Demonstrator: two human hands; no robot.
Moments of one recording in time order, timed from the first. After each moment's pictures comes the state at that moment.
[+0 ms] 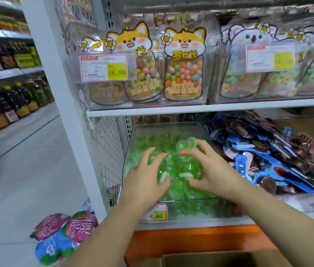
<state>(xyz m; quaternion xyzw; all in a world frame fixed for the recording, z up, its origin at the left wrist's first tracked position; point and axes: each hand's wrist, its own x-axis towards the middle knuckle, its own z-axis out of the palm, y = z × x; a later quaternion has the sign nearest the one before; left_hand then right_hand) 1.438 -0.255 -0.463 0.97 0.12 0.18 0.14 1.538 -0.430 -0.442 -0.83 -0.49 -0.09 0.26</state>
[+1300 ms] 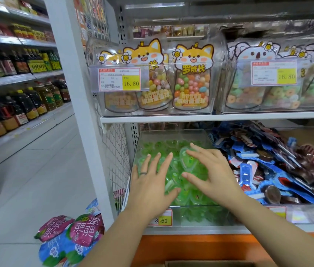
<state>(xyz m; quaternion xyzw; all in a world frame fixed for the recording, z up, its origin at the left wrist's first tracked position) 1.429 -0.260 -0.462 0.98 0.12 0.17 0.06 1.533 -0.416 -0.448 -0.83 -0.42 -0.19 0.30</state>
